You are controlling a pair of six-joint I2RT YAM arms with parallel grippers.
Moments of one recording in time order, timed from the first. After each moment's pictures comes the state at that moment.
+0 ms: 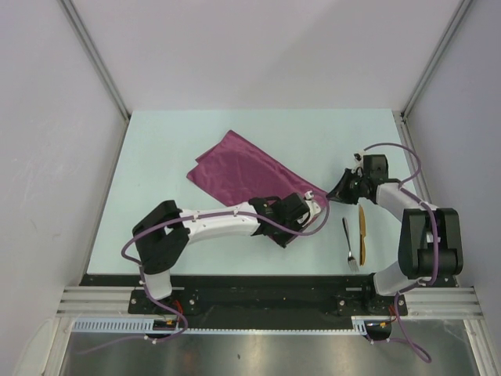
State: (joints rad) left arm -1.12 1.82 1.29 -0.52 -0.02 -0.14; right arm 0.01 1.52 0.83 -0.24 -0.45 0.47
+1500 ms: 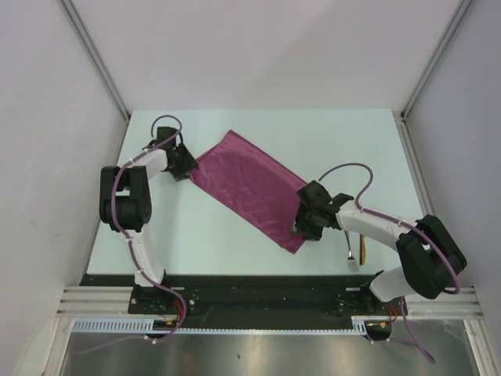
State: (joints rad) left arm -0.01 1.97 1.32 -0.36 0.09 -0.65; right arm 0.66 1.42 0.80 -0.52 -0.01 0.96
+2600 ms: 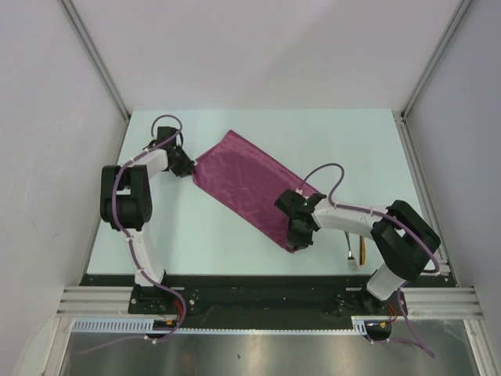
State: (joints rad) left arm -0.01 1.99 1.34 -0.34 0.08 -0.65; right arm 0.83 1.61 0.92 -0.69 0.08 0.98
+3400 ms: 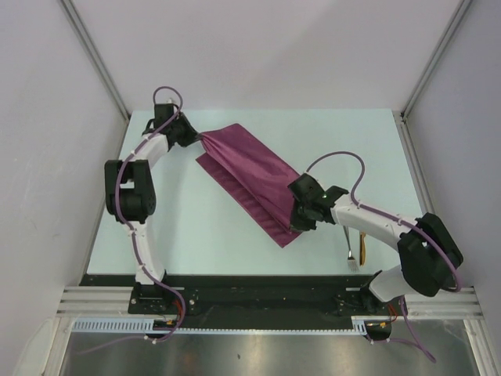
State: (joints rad) left arm -0.01 2.08 1.60 -0.20 0.27 -0.62; right arm 0.72 1.46 0.93 -0.60 0.04 0.88
